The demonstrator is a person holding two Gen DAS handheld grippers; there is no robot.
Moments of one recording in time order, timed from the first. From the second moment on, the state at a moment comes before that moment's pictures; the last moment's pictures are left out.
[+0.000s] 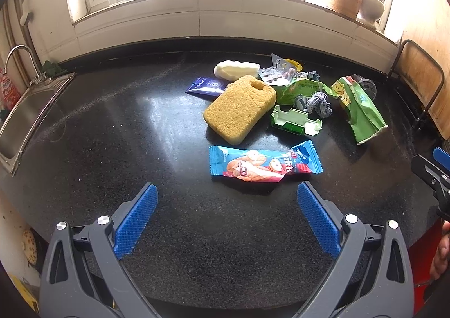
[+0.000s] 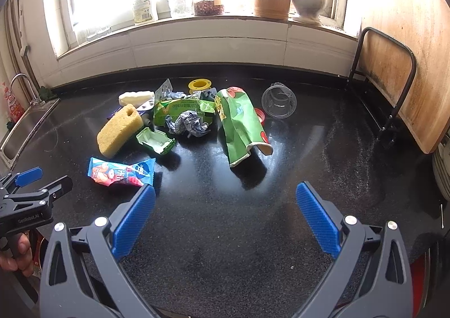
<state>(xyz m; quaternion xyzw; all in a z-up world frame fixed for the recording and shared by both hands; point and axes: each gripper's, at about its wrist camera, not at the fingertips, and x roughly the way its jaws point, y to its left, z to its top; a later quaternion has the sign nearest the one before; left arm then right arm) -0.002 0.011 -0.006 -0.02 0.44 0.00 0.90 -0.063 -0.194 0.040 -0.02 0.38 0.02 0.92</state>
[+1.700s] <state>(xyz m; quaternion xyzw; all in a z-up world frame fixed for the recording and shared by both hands) -0.002 0.011 -0.007 -0.01 0.44 -0.02 0.90 -0.064 -0.194 0.041 -0.02 0.39 0.03 0.92</state>
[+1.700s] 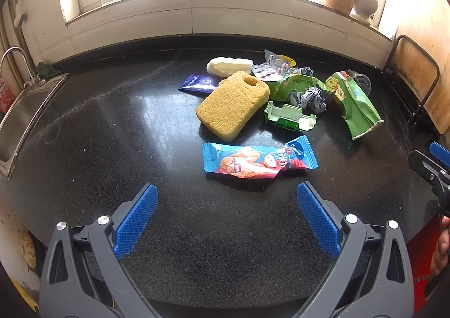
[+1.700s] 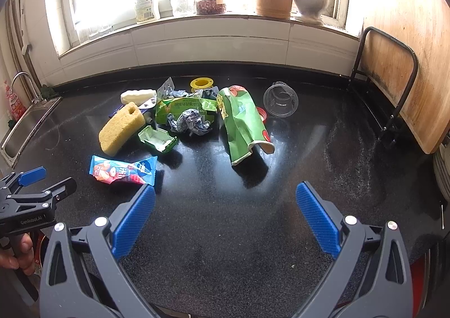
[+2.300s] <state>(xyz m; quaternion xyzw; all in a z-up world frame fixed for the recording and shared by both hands) 0.053 0.011 -0.011 0.04 0.43 -0.04 0.90 -0.017 -0.199 0.027 -0.06 0.39 0.03 0.92</state>
